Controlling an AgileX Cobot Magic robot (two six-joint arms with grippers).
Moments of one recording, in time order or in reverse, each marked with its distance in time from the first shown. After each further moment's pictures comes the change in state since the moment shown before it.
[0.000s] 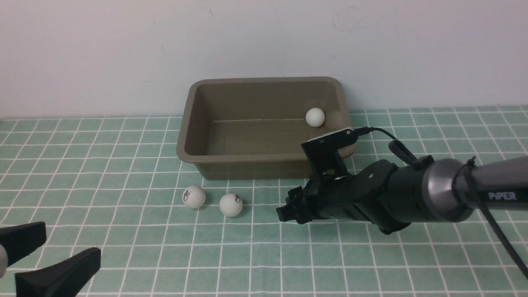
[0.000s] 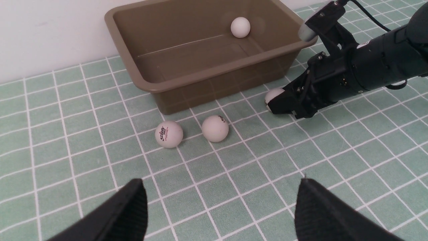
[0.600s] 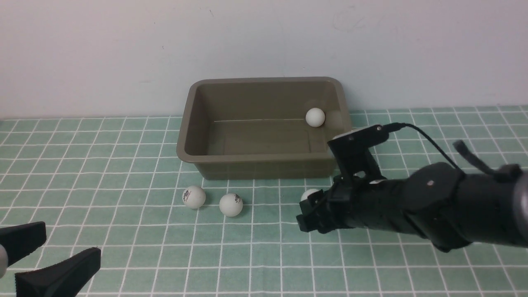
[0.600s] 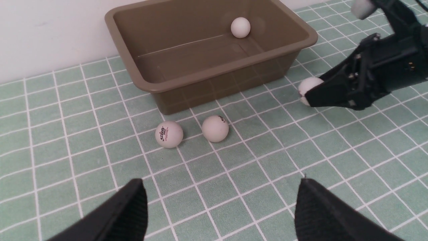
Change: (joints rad) right arm 0.000 -0.278 0.201 0.000 0.064 -0.005; left arm 0.000 0.000 0.000 0.000 0.000 0.000
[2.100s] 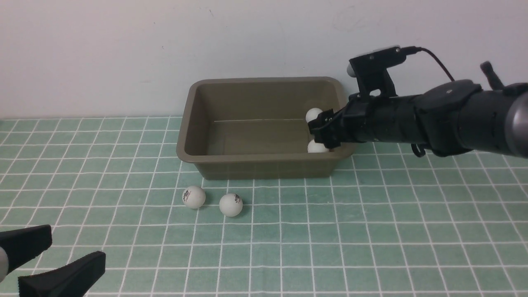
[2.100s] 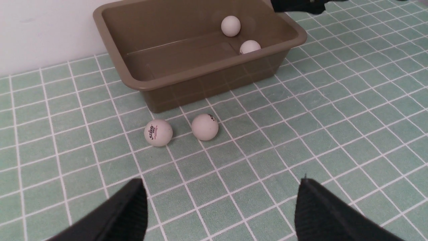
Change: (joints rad) right arm -0.235 0.112 -0.340 0.071 0.125 -0.262; left arm 0.000 0.000 0.000 -0.023 0.020 0.003
